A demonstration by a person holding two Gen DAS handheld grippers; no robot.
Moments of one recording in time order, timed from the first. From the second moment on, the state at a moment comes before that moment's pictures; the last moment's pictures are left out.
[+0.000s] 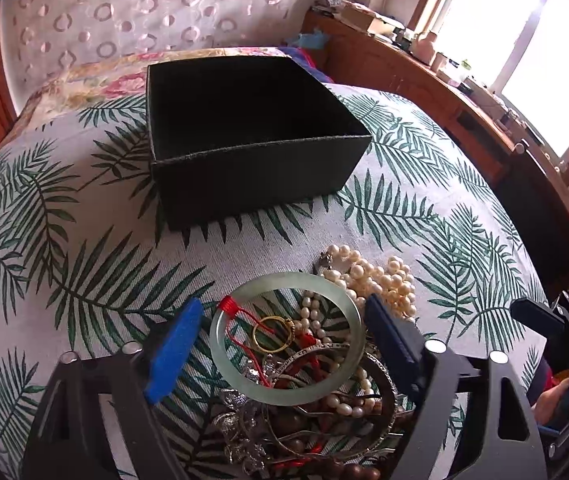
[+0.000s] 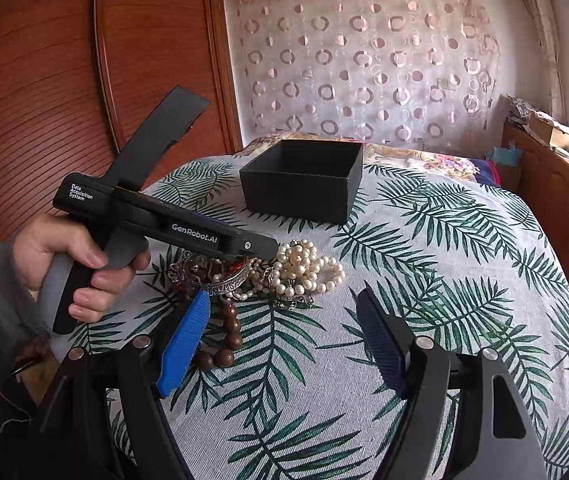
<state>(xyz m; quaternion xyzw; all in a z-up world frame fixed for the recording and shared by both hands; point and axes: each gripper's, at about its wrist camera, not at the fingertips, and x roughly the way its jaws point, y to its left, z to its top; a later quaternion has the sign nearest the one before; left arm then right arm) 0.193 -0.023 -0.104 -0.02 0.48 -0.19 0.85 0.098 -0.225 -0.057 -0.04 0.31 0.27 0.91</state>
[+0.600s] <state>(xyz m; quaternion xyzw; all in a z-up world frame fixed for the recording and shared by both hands) 0.158 0.036 -0.079 -0.04 0.42 -0.15 0.89 0.129 -0.178 -0.063 -0.07 0.35 0.34 0.87</state>
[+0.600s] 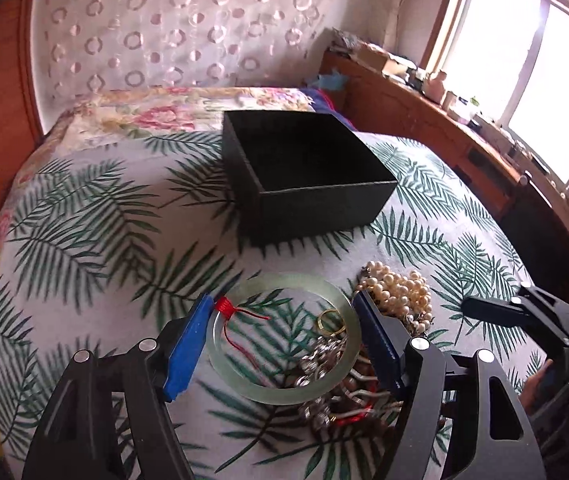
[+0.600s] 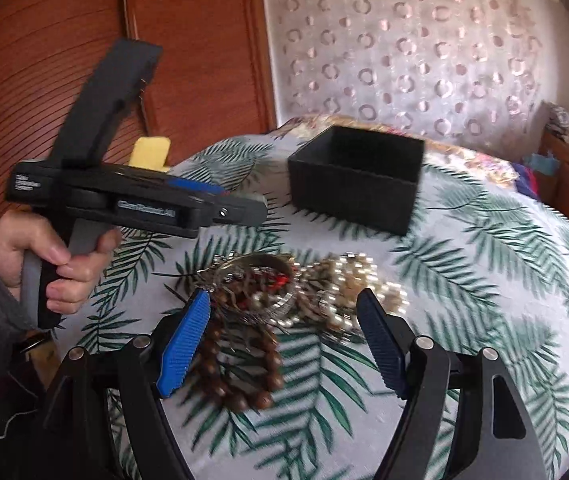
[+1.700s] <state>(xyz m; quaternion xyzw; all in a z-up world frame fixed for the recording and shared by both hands) 0.147 0.047 -0.051 -0.04 0.38 -0.15 0.91 0.168 -0.166 -0.040 -0.13 0.35 0.38 0.85</state>
